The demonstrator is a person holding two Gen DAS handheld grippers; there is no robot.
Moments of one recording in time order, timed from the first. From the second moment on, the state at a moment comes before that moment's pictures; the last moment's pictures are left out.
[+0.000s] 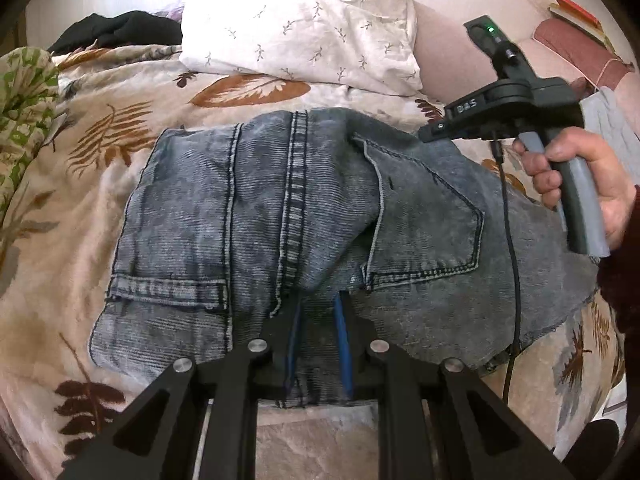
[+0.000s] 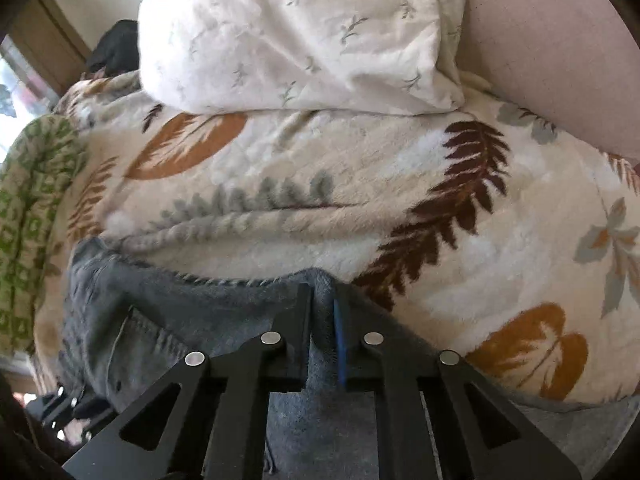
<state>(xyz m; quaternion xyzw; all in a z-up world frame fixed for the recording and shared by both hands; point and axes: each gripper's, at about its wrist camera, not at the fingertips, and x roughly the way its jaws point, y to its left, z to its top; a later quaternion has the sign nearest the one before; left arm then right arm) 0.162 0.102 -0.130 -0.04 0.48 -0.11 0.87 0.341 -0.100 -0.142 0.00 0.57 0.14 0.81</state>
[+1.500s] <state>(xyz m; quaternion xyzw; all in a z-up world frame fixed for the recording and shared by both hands) 0.134 0.093 -0.126 0.08 0.42 -0.03 0.90 0.089 -0.378 -0.142 0.34 0.44 0.01 0.83</state>
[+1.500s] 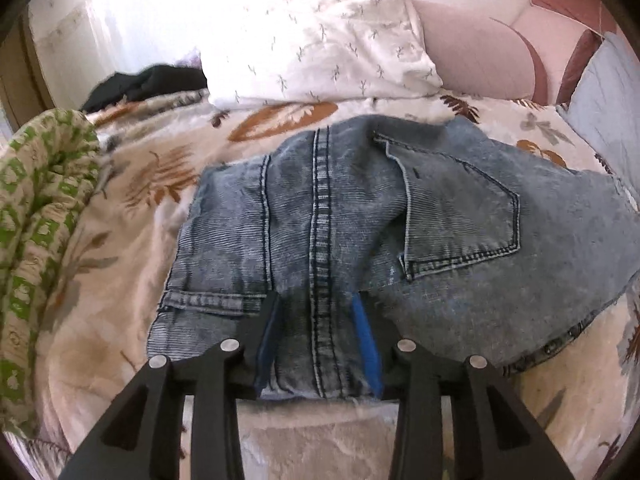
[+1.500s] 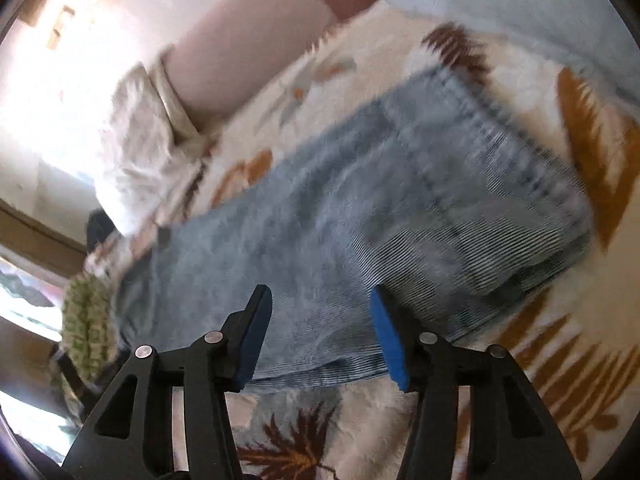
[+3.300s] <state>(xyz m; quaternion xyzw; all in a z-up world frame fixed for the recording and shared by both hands) 0.242 -0.455 -0.134 0.33 0.48 -0.50 0.64 0.014 -0.491 -0.217 0.71 0.30 -0.10 0.63</state>
